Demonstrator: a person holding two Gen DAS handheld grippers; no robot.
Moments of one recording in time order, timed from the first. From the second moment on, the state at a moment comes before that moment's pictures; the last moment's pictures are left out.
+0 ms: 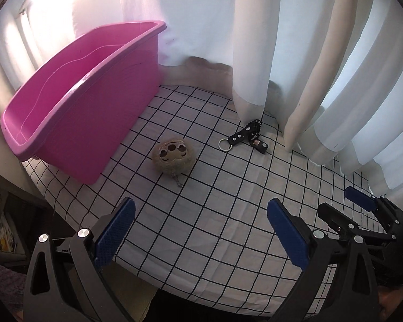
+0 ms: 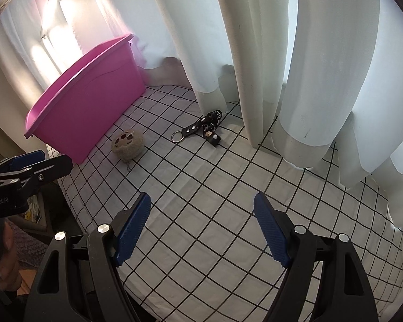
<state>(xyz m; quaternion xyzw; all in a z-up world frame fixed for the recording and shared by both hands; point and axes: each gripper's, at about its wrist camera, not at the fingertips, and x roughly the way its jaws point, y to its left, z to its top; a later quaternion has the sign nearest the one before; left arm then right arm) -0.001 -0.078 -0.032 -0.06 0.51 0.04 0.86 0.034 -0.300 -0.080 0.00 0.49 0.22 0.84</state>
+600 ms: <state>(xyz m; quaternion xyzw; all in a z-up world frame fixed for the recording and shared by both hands) 0.023 -0.042 -0.094 -0.06 0.50 0.06 0.86 0.079 -0.270 -0.137 -0.01 0.51 0.18 0.84</state>
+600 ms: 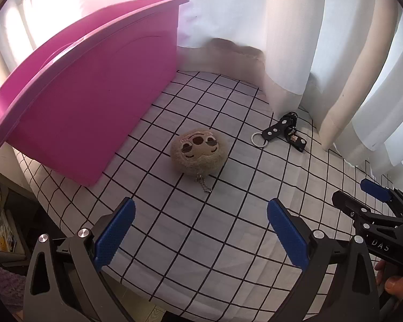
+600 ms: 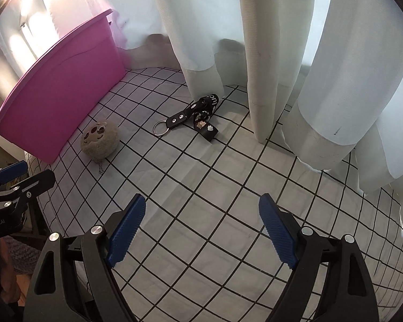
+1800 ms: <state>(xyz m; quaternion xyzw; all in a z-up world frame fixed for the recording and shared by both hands) 0.102 -0.031 -0.162 -0.05 0.46 0.05 0.88 0.194 -0.197 -0.198 -0.02 0.50 0.16 0.85</state>
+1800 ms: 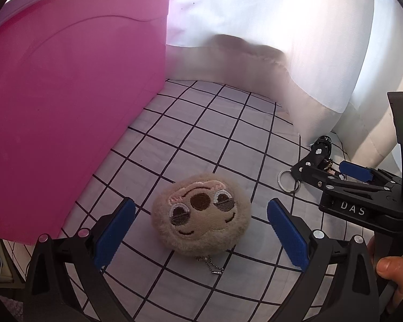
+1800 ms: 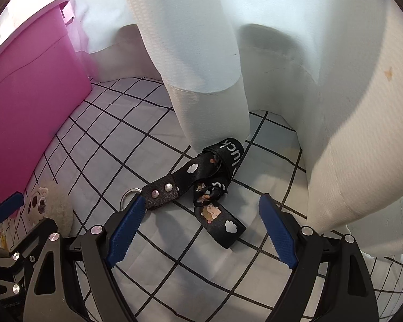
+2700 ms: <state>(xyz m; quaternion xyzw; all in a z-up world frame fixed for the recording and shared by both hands) 0.112 -0.022 -0.195 -0.04 0.49 0.07 0.87 0.192 -0.177 -0.204 -0.03 0.44 0.18 0.88</state>
